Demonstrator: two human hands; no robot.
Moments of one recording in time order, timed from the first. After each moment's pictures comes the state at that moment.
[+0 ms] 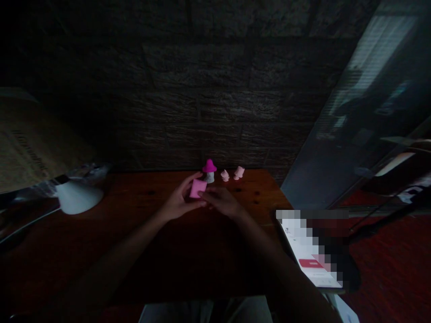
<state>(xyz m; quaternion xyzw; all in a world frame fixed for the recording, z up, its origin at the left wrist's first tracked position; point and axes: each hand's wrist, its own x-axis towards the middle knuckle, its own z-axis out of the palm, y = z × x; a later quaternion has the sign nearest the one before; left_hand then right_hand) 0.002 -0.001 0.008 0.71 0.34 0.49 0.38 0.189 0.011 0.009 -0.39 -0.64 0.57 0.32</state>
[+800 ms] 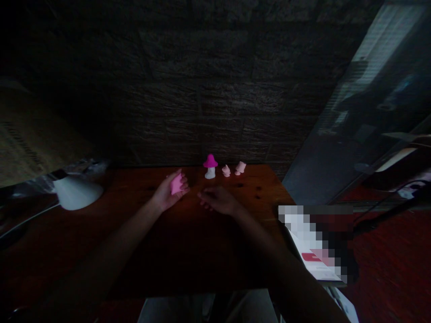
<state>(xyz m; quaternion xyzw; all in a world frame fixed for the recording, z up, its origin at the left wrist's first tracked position) -0.014 0.014 0.021 0.35 0.39 0.54 0.65 0.181 0.006 0.003 -0.43 -0.67 0.54 0.26</state>
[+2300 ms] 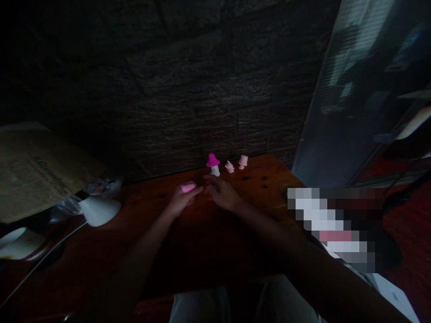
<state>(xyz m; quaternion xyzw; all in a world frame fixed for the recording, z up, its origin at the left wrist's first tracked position) -0.011 0.005 0.008 0.62 0.46 0.44 0.47 0.164 0.005 -0.007 -0.39 -0.67 0.46 0.44</state>
